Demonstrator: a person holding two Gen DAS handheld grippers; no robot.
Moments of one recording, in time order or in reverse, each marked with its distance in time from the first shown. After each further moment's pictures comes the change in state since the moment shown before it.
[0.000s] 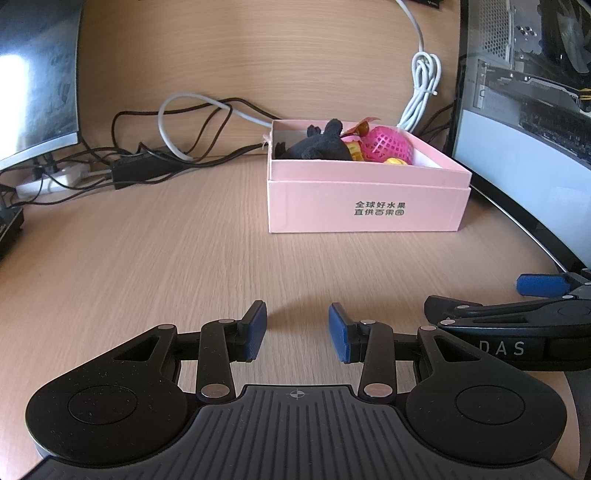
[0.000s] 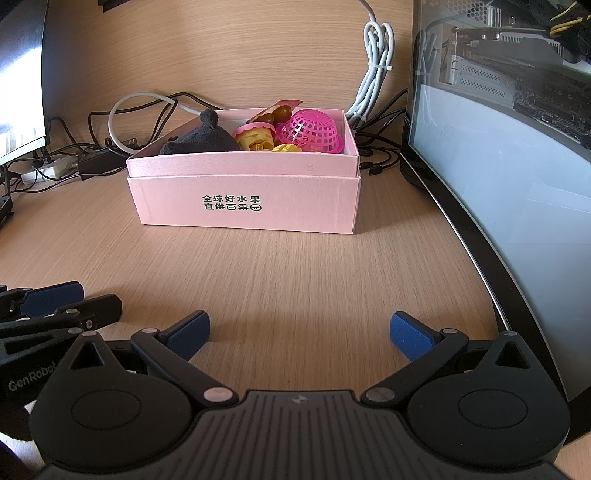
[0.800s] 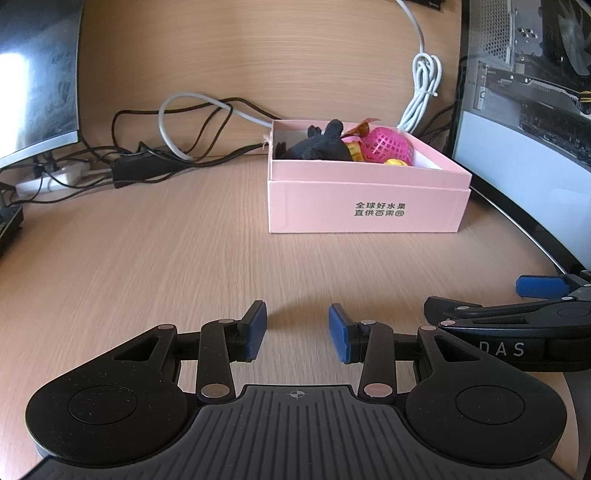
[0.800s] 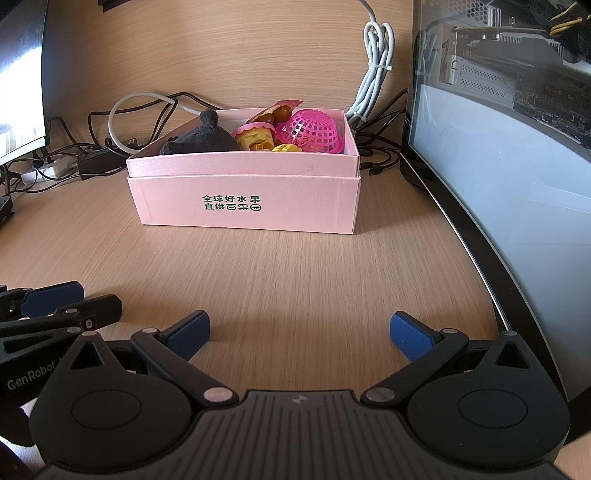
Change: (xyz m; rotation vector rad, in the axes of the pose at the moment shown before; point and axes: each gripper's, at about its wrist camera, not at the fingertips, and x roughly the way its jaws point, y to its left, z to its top) left arm 0.000 0.001 0.000 -0.010 -0.001 -0.006; right arm 0.000 0.000 0.000 0.000 0.000 0.001
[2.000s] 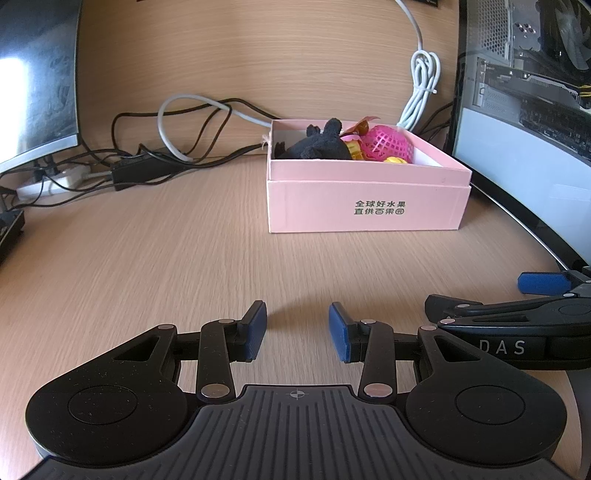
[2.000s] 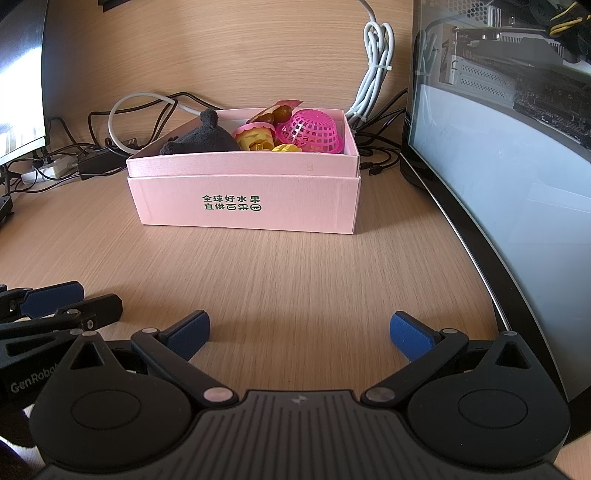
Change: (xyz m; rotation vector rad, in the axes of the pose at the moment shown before) left arm 0.000 -0.001 0.000 0.015 0.002 0.008; right arm 0.000 0.000 0.000 0.000 0.000 0.001
